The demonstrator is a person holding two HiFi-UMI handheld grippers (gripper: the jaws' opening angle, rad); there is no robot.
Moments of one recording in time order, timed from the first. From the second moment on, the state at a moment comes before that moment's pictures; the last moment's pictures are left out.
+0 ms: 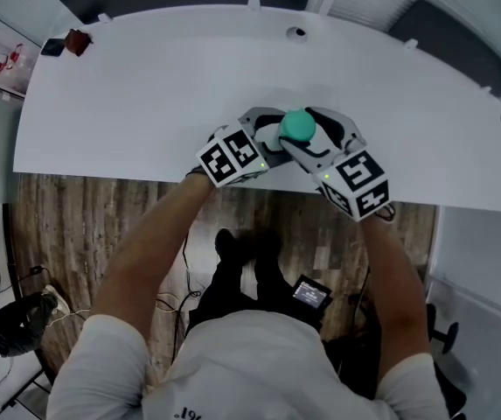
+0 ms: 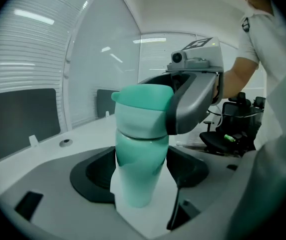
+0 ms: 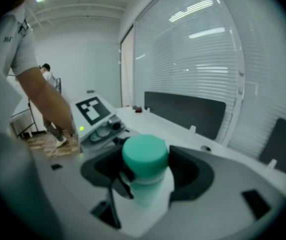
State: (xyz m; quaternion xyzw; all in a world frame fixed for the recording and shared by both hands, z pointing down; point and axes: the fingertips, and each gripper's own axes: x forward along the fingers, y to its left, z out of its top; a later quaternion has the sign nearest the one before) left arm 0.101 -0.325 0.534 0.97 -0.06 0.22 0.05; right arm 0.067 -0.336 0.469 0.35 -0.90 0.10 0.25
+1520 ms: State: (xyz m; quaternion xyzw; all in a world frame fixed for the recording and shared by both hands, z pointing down) left arm 0.099 -0.335 0.532 0.96 -0.21 0.19 0.06; right arm 0.064 -0.339 0.468 0.49 -0.84 0.11 0.21
